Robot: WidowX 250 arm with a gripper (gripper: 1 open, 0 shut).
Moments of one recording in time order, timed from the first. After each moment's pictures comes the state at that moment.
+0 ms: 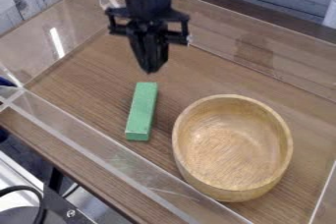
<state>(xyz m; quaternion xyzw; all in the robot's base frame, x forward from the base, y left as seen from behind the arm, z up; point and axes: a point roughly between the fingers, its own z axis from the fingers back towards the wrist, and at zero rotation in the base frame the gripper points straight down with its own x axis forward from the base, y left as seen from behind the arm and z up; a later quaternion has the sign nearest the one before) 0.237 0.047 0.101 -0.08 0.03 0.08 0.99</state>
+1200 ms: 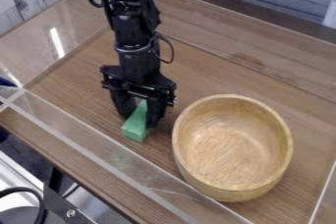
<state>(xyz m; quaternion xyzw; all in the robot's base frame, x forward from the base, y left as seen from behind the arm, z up) 0.218 0.055 0.028 -0.04 0.05 0.08 1.00</state>
